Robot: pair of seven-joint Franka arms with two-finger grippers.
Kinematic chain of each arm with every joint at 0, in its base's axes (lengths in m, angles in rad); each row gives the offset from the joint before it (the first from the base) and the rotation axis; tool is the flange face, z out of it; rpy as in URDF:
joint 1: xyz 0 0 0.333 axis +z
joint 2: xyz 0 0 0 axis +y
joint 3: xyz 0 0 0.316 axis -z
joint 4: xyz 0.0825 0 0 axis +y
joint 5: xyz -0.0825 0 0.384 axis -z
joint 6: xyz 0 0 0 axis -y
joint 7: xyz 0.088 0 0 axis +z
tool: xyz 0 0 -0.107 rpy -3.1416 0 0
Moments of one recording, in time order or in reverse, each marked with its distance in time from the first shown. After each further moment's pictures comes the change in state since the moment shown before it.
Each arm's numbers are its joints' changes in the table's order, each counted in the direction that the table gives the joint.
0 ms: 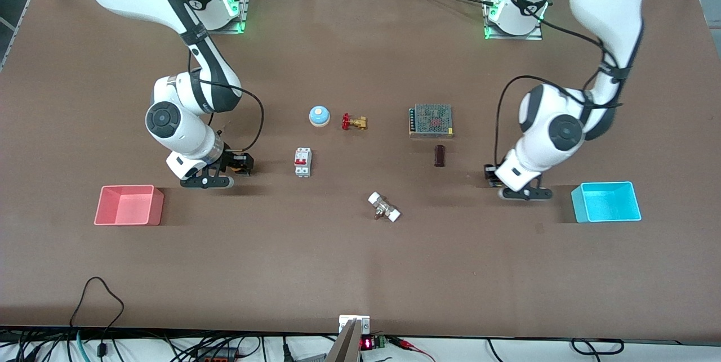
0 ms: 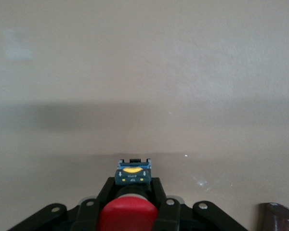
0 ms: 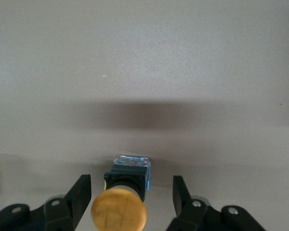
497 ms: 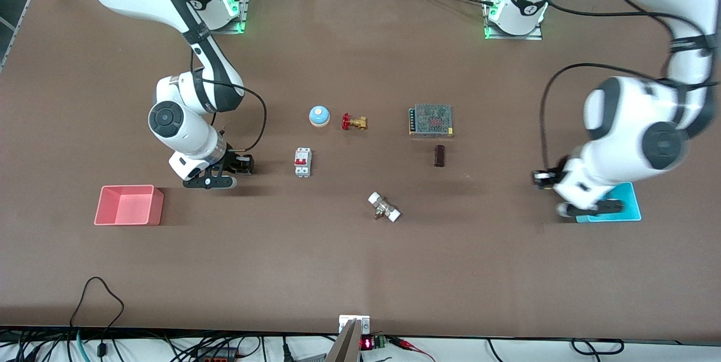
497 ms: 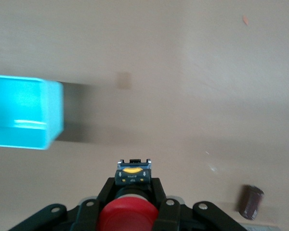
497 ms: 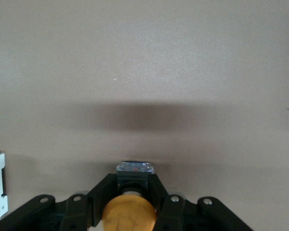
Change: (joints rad) left arm 0.122 -0.038 -0.027 -0.348 -0.001 -0.448 -0.007; right arm 0.012 0.002 0.000 -0.008 0.000 0.000 0.000
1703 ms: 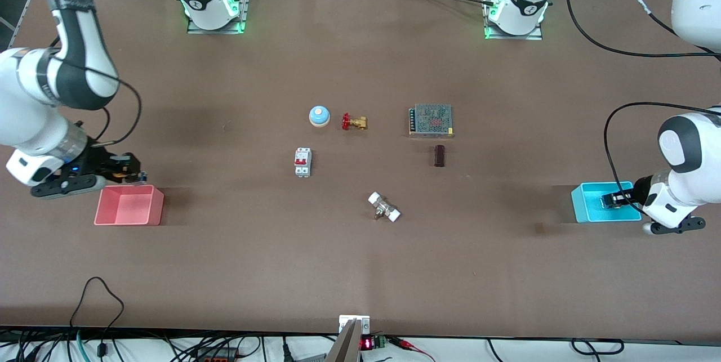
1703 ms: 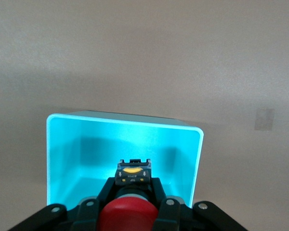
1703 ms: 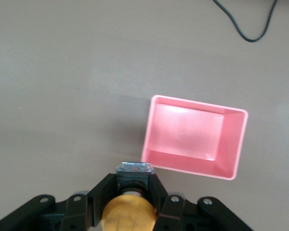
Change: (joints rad) left arm 0.261 0.207 -0.009 -0.020 -0.021 0.202 -0.262; right arm -0.357 -0.146 0.019 -0.188 0.003 -0.260 0.533
